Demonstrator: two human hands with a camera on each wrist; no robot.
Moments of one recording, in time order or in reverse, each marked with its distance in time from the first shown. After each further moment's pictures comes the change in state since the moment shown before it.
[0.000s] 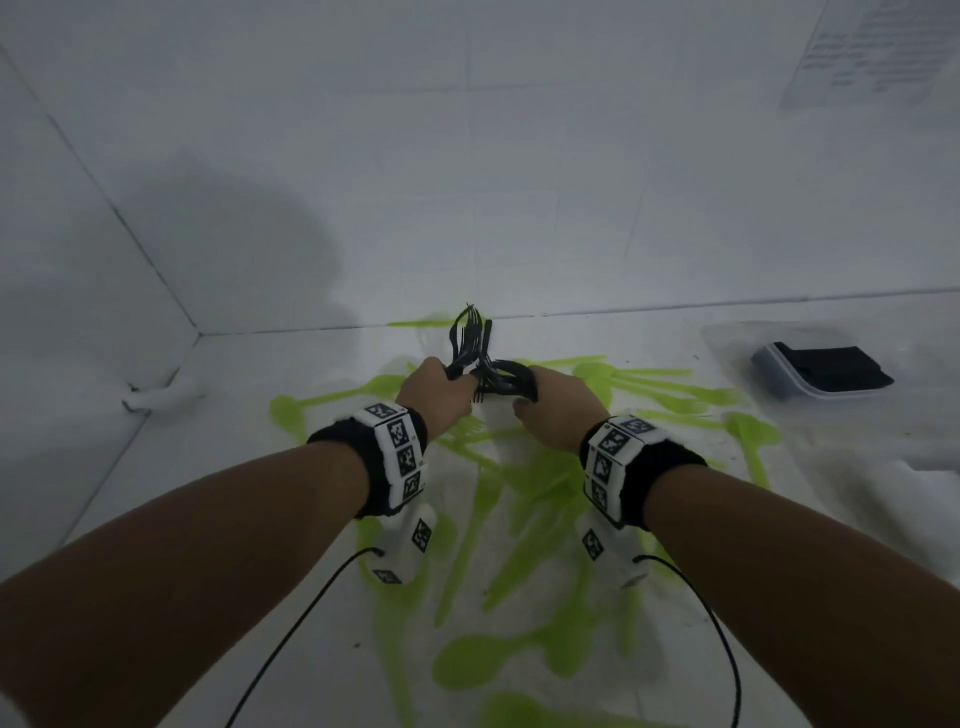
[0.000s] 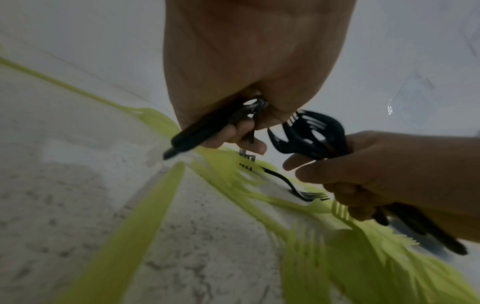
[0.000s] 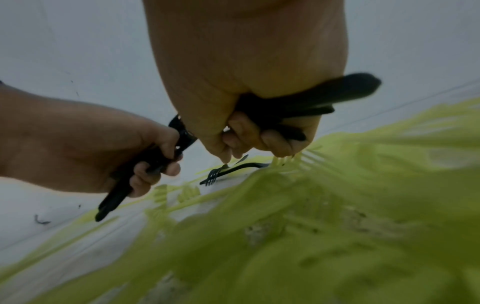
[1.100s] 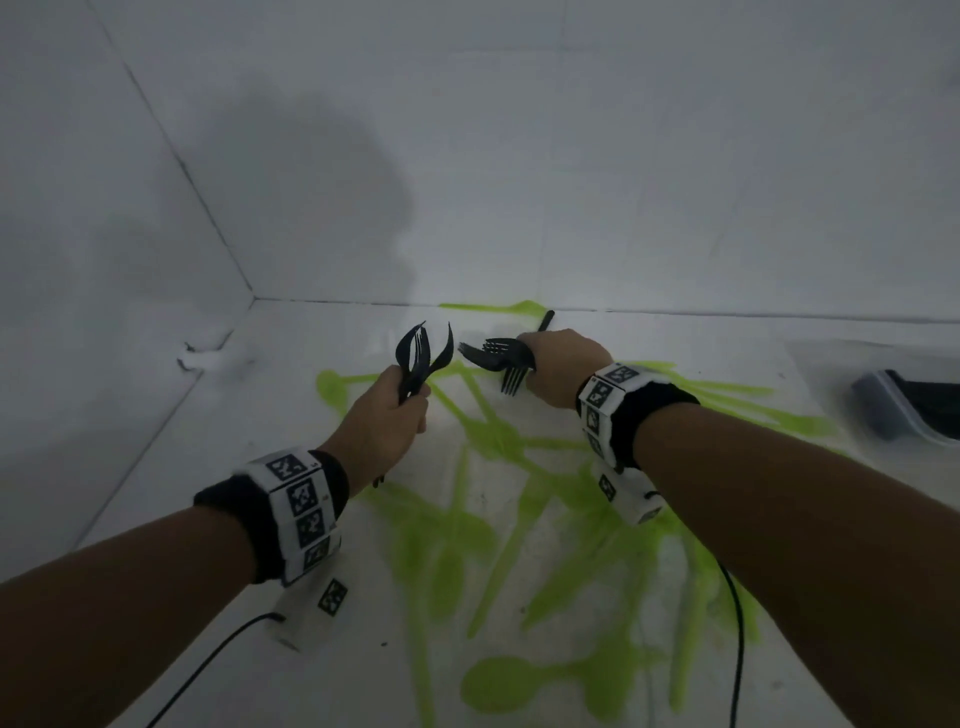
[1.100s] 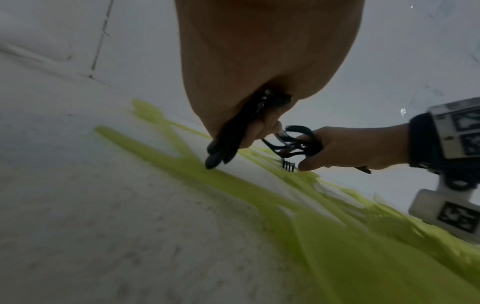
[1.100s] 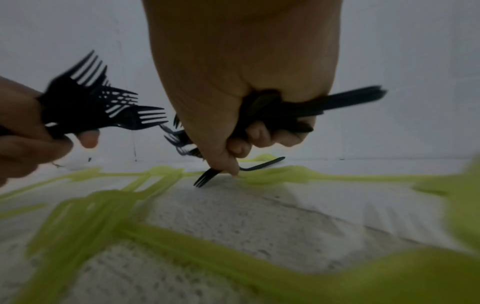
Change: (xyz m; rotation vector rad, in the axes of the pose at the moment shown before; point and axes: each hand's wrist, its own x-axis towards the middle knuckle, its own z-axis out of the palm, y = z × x) left_hand -0.041 -0.069 -0.066 -0.177 0.059 0.031; right_hand 0.071 -0.047 0.007 -0.388 -0.138 -0.200
